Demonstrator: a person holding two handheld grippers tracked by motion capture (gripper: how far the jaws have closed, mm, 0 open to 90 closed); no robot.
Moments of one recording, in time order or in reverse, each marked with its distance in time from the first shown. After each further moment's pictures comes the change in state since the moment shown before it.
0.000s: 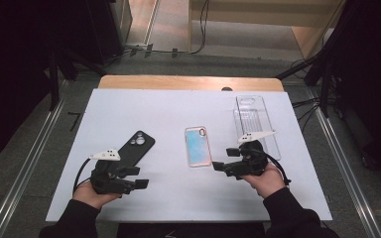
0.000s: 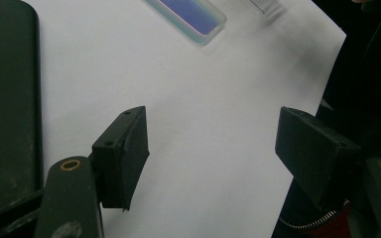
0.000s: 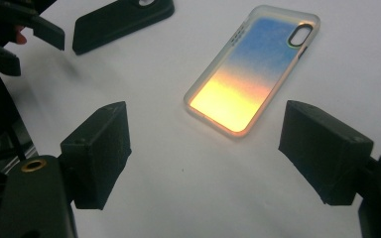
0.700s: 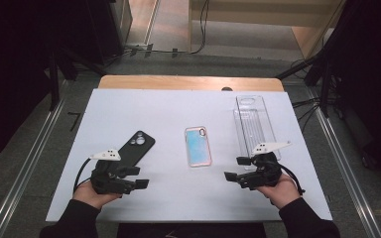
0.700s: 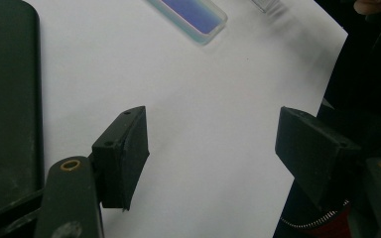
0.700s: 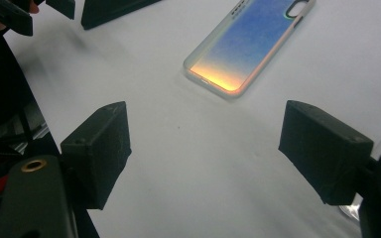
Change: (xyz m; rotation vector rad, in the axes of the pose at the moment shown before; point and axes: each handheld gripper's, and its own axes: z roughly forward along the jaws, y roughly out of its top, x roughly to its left) left arm 0.000 0.000 0.001 0.003 0.005 0.006; right arm -0.010 -0.035 -0.021 -0.009 0.030 -0.039
